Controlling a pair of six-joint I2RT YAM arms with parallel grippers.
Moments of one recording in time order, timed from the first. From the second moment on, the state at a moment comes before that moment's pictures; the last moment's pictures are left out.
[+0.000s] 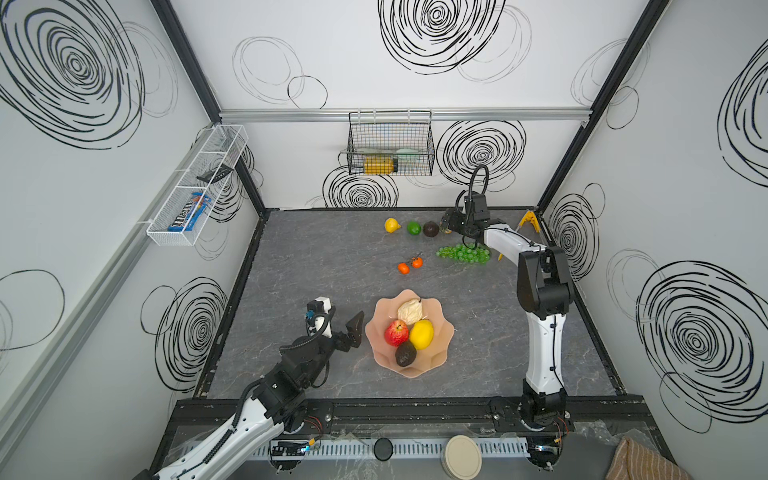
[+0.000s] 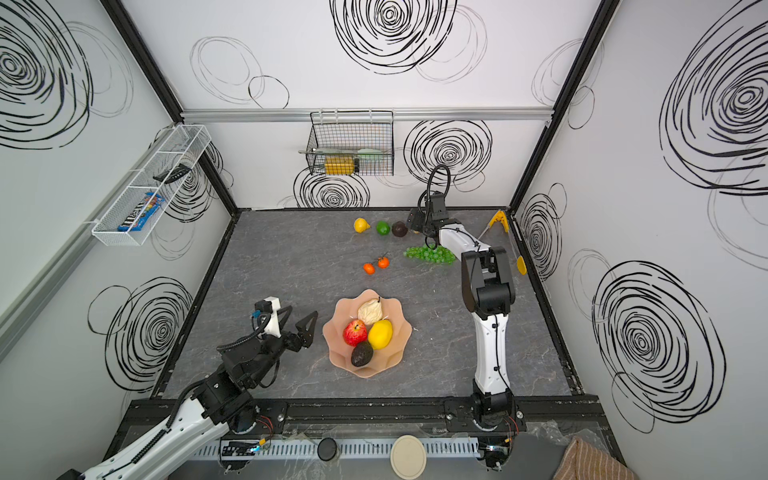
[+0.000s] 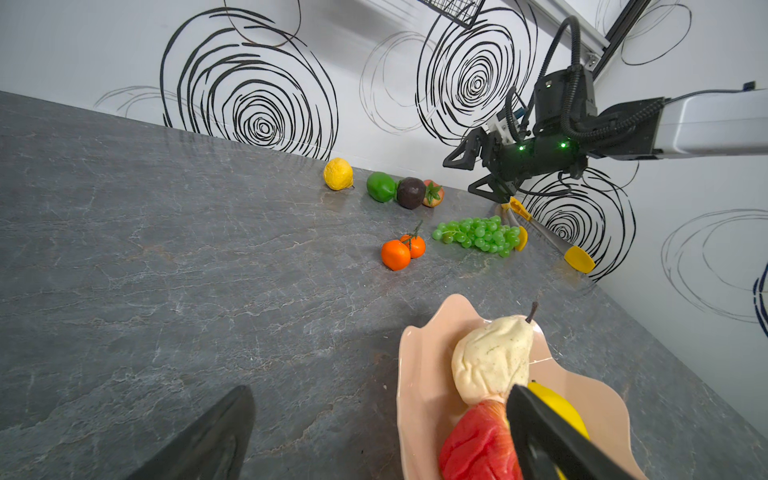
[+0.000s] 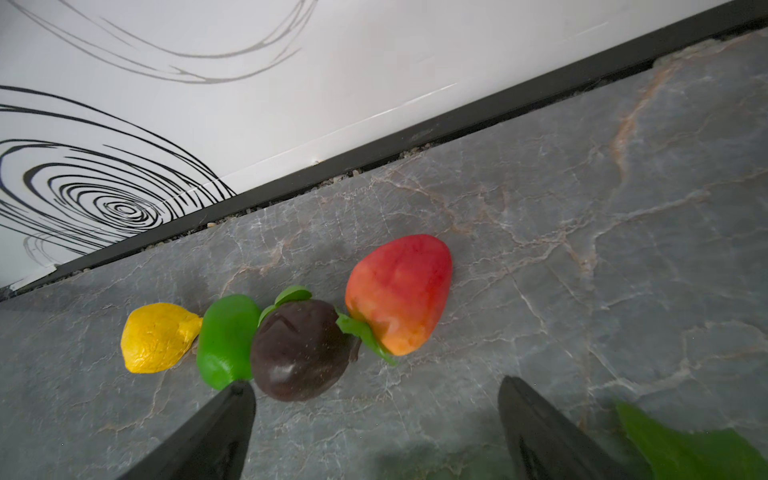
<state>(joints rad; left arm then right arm) -0.66 0.31 0.07 0.07 -0.26 -0.43 0.21 2.22 1.74 -0.20 0.01 0.49</state>
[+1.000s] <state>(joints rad) -0.66 0.35 0.07 0.10 -0.26 -0.43 0.18 2.59 2.19 -0.37 0.01 0.49</state>
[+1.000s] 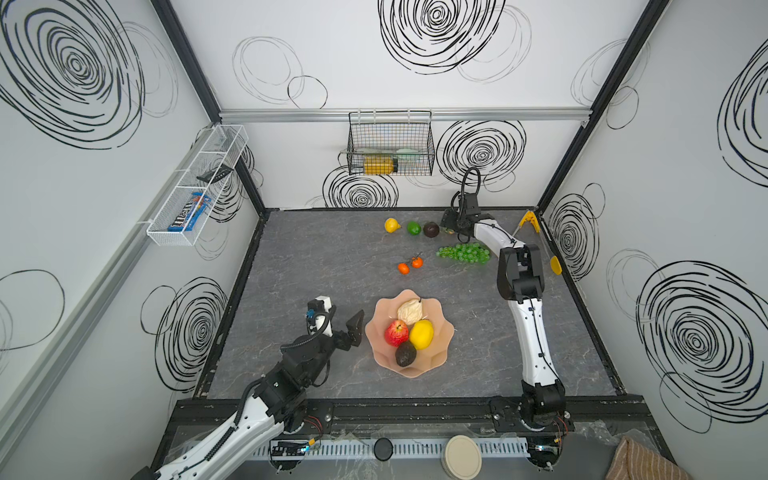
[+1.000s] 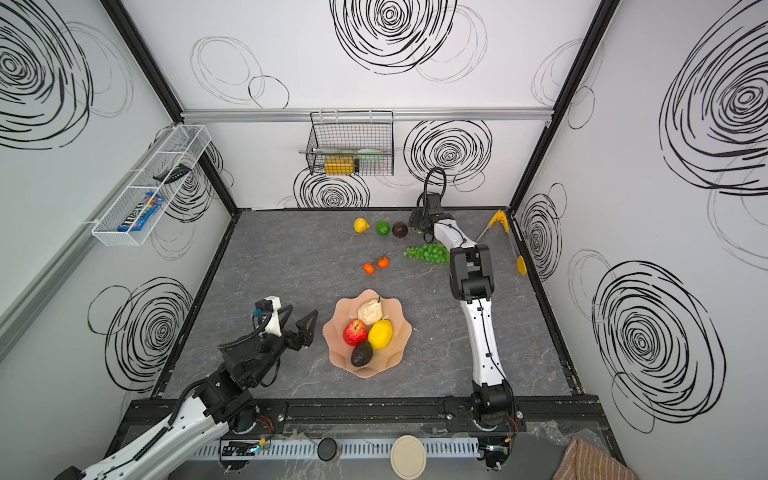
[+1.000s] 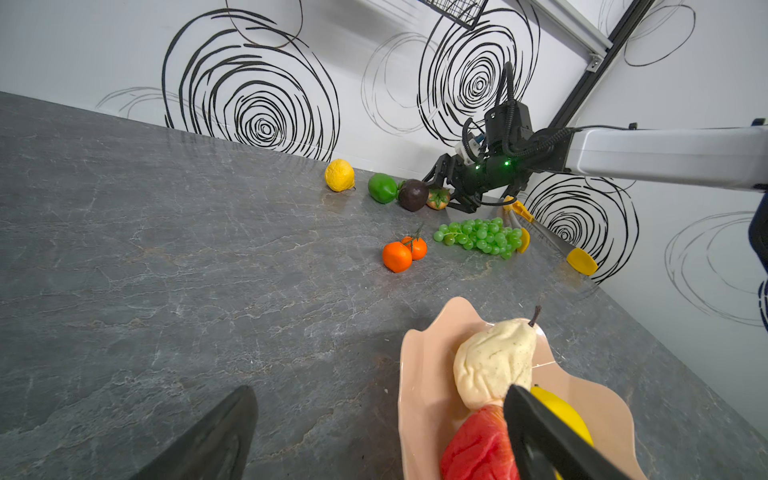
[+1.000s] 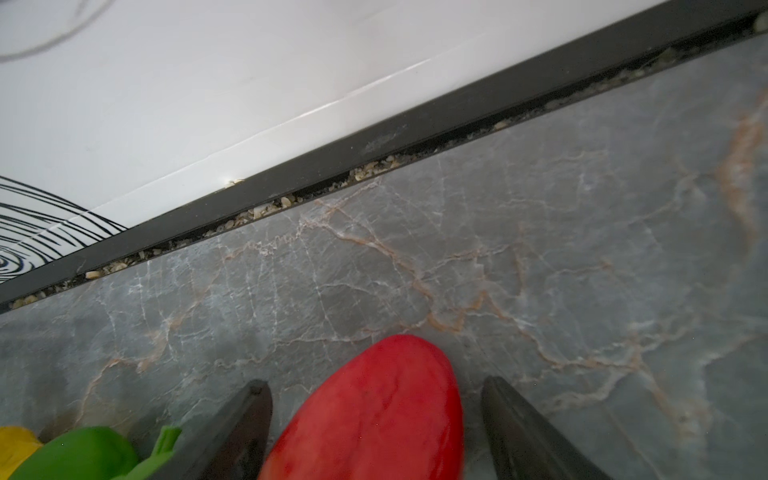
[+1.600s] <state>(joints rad) -0.66 0.35 0.07 0.11 -0.26 -0.43 0.16 2.49 2.01 -0.31 -0.08 0.50</state>
